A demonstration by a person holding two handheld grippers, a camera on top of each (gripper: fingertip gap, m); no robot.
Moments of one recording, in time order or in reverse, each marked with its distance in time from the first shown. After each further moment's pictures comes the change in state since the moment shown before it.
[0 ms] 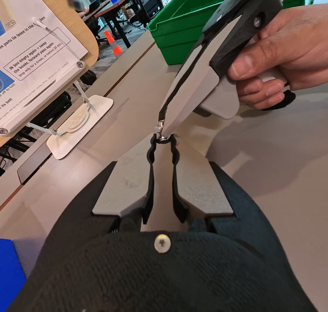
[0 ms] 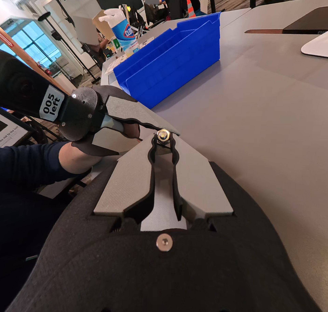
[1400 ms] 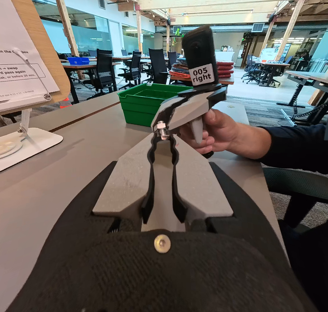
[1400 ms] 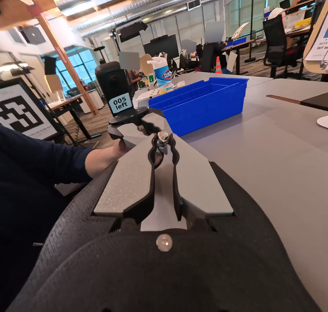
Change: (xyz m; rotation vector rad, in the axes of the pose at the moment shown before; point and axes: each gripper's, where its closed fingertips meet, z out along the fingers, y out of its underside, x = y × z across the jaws) left arm 0.005 -0.051 -0.040 0.410 0.325 -0.366; right arm -0.045 -0.036 -0.019 0.208 -0.170 -0.177
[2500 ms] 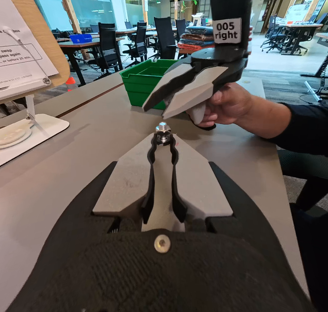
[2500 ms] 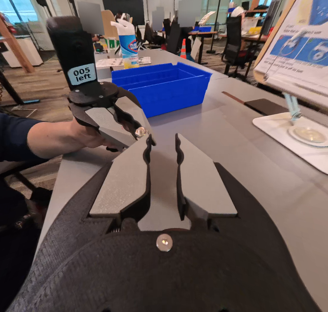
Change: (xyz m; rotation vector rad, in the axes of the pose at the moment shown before) left arm -0.002 0.021 0.003 -0.131 -0.046 0.053; right arm 0.024 0.006 -0.016 -0.136 0.213 -0.243
